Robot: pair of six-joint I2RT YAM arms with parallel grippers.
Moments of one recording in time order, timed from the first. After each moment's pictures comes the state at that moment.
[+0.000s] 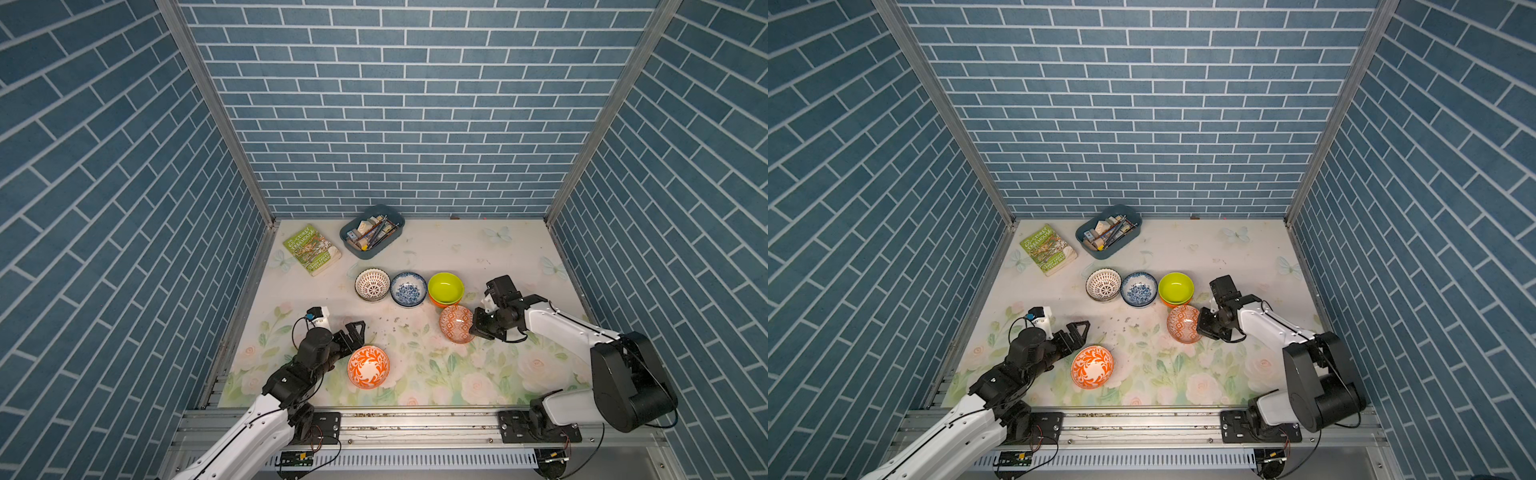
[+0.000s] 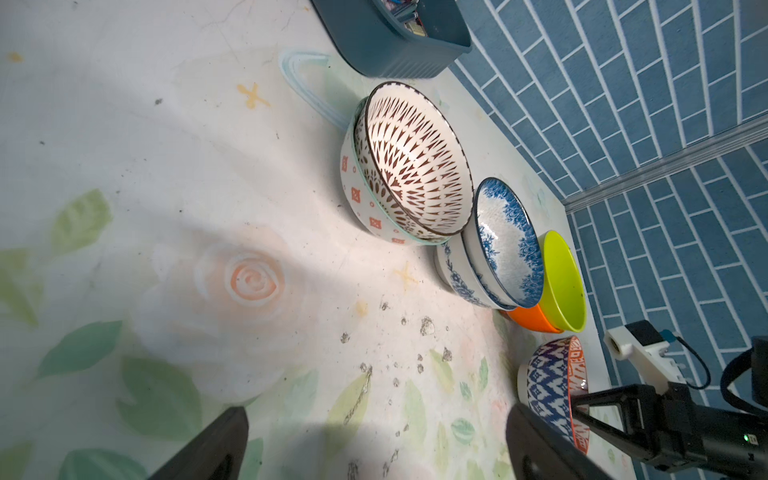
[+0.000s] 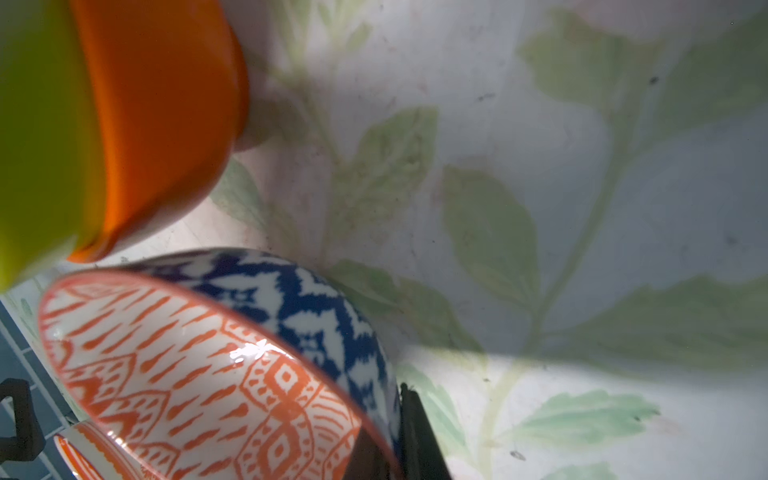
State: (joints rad) left arm -0.54 0.51 0.18 -0.21 -0.06 -0.89; right arm 0.41 1.41 0.74 -0.58 -0.33 0.61
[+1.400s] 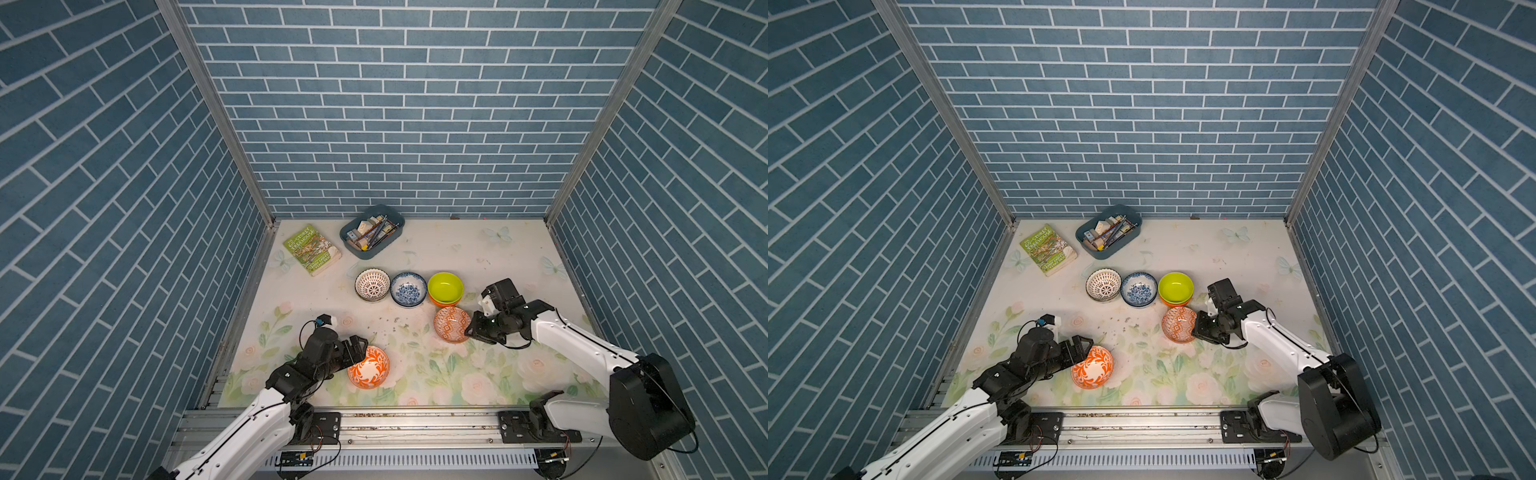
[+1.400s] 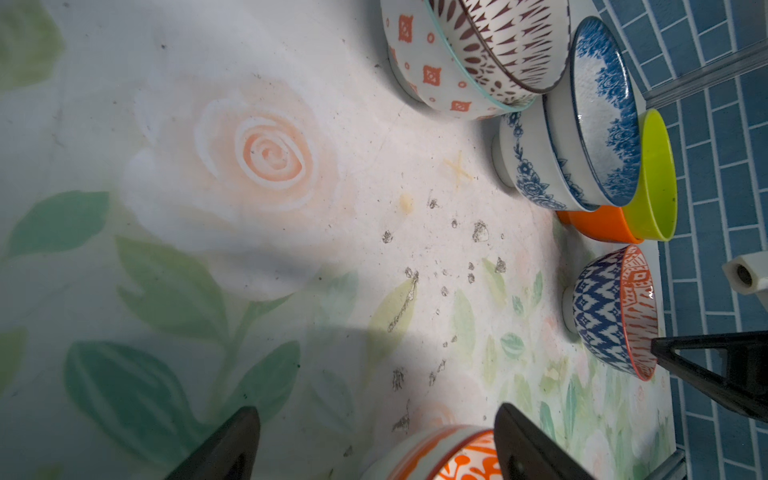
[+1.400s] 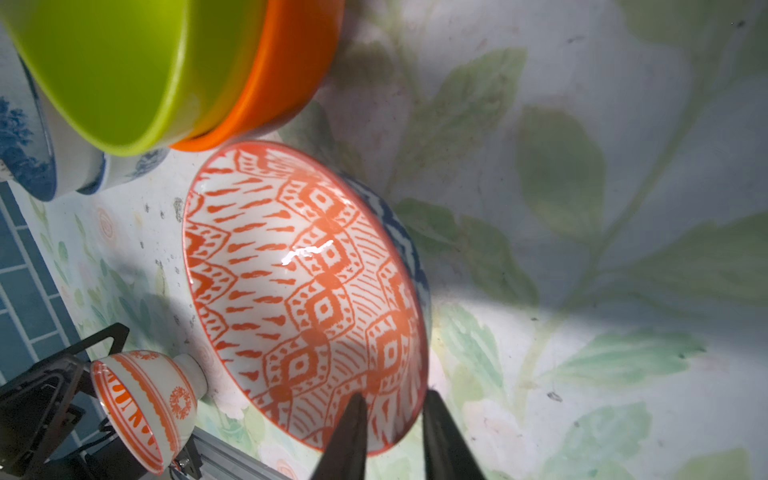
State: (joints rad) left arm -0.54 0.61 0.20 -0.35 0.07 -0.86; right arm 0.47 1.27 0.71 -0.62 -0.36 0.62
